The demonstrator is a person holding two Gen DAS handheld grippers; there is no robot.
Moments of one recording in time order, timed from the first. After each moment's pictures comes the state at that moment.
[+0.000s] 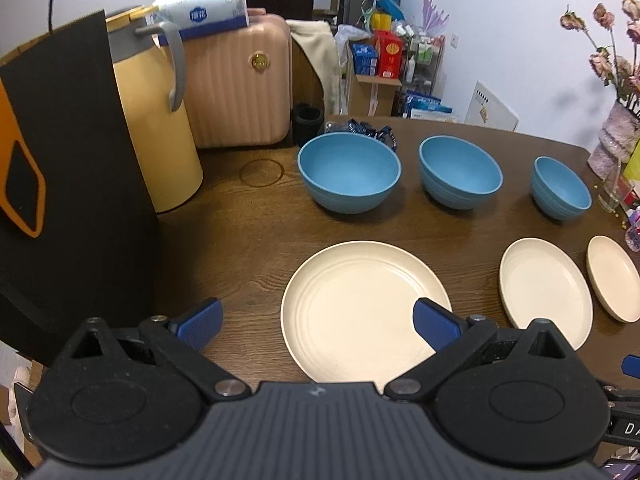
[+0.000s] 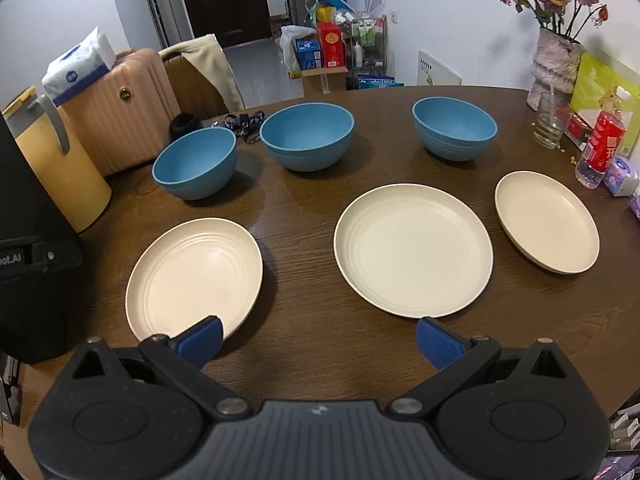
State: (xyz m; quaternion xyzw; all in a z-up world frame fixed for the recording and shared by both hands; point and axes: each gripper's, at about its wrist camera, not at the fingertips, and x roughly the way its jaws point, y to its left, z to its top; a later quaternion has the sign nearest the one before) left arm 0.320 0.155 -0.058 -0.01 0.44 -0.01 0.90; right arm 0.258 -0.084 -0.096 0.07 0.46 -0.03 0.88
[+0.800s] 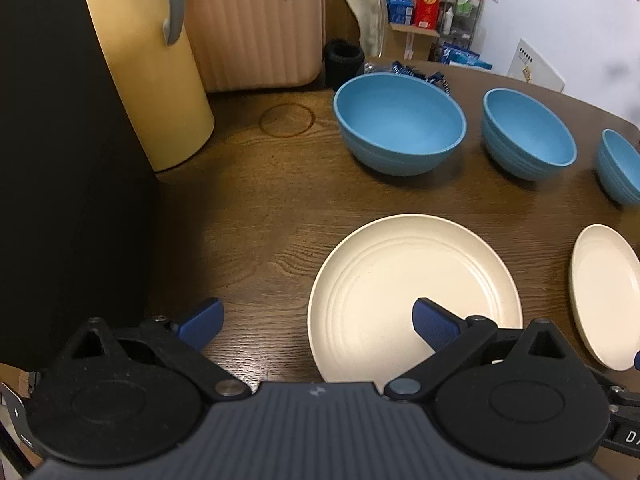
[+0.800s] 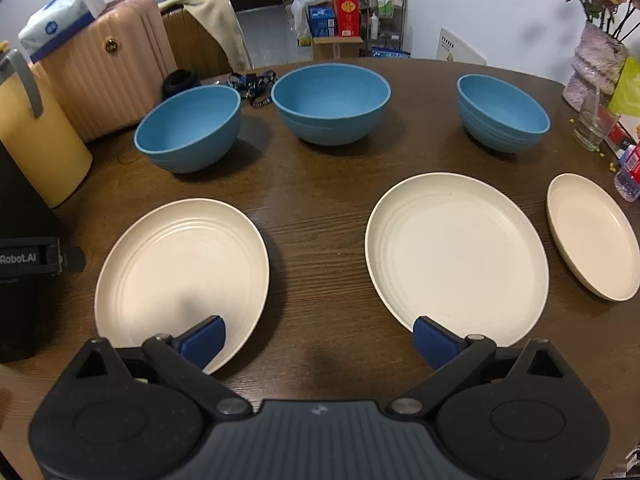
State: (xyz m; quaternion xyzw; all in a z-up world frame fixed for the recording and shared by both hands) left arm 0.391 0.166 -0.127 0.00 0.51 0.03 0.86; right arm 0.331 -0.060 -0.150 0.05 0.51 -0.02 0.86
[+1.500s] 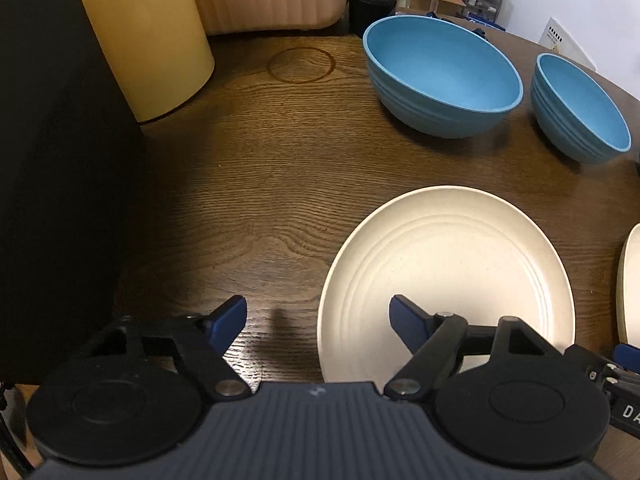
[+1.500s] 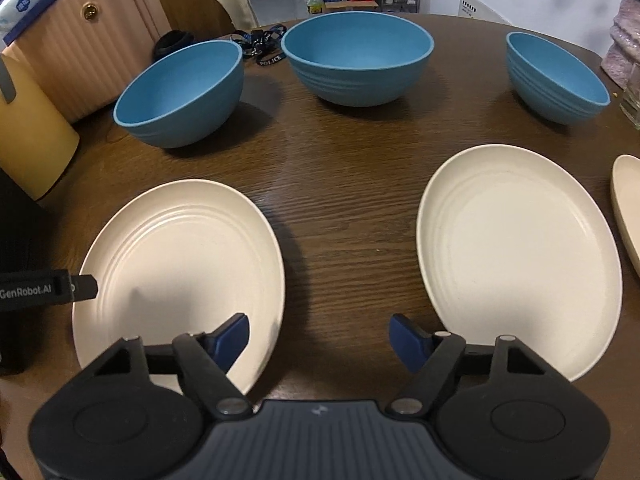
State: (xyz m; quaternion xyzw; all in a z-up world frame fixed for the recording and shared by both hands) left arm 0.426 0.179 -0.187 -0.02 0.56 0.06 0.83; right arm 0.386 -0.048 -0.204 0.07 0.55 0.00 0.83
